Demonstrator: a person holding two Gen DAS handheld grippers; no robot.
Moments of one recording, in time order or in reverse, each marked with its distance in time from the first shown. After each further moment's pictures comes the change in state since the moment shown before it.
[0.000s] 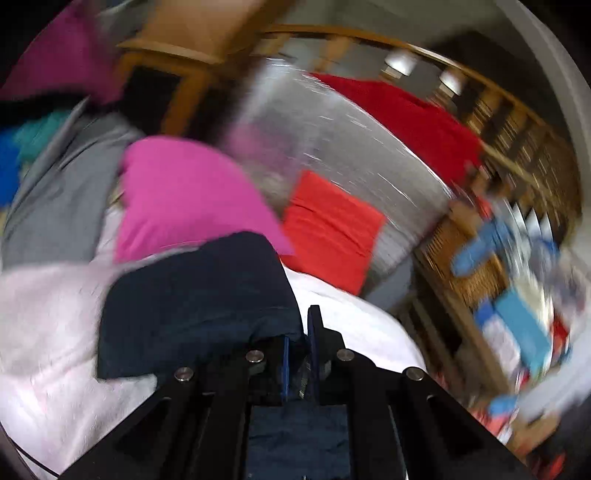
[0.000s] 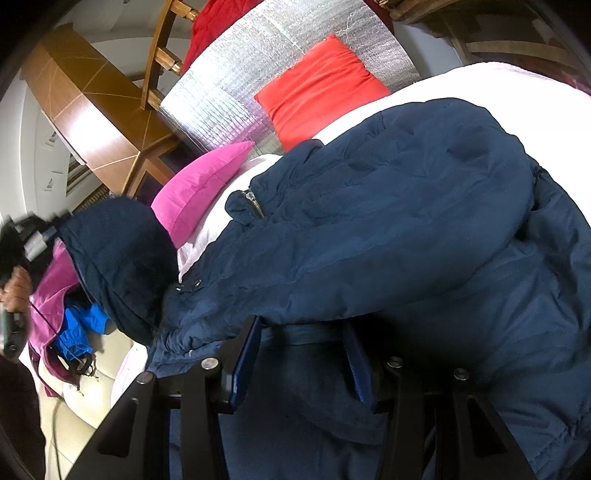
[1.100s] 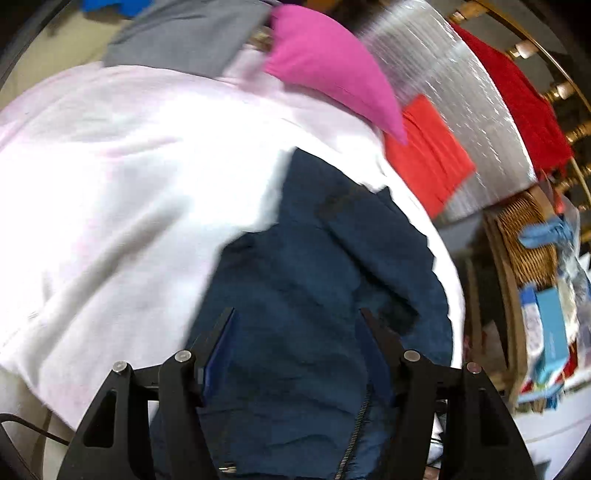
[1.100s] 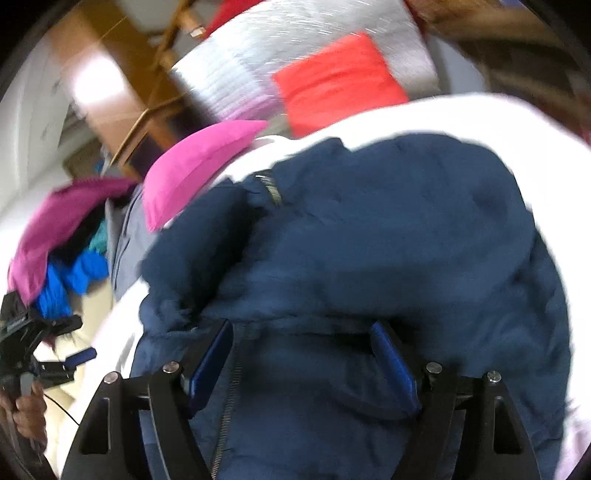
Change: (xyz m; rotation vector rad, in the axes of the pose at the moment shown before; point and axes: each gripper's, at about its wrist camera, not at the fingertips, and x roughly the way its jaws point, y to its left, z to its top) left arm -0.053 0.125 -0.159 -0.418 0.313 0.223; right arm -0.019 0.060 0.015 -0.214 0.080 -0.098
